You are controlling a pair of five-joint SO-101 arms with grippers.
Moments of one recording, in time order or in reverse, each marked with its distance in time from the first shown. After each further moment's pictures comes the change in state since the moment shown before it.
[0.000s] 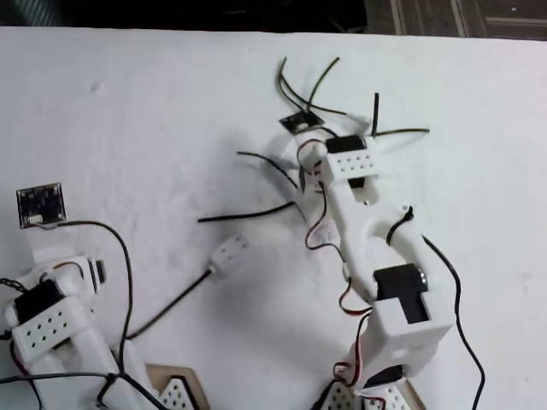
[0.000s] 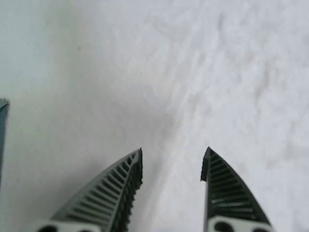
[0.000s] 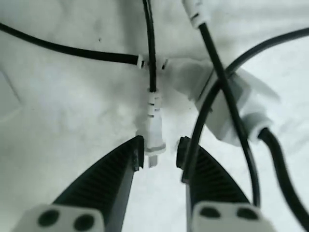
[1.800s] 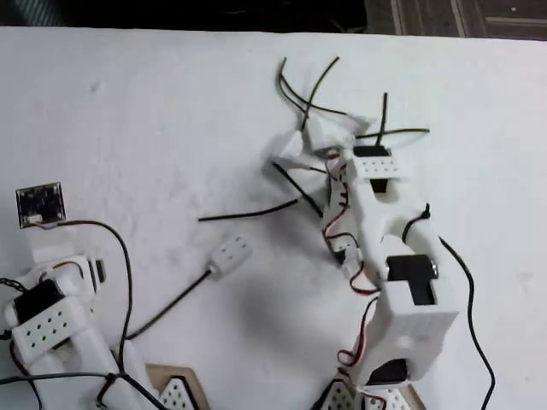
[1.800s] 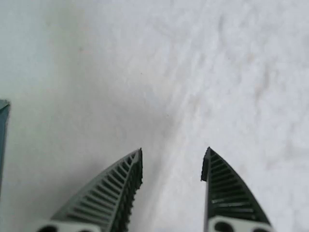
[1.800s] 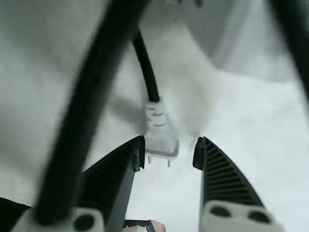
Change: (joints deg) left arm 0.0 0.0 -0.2 0.0 0.0; right arm 7.7 5.8 5.1 7.3 2.1
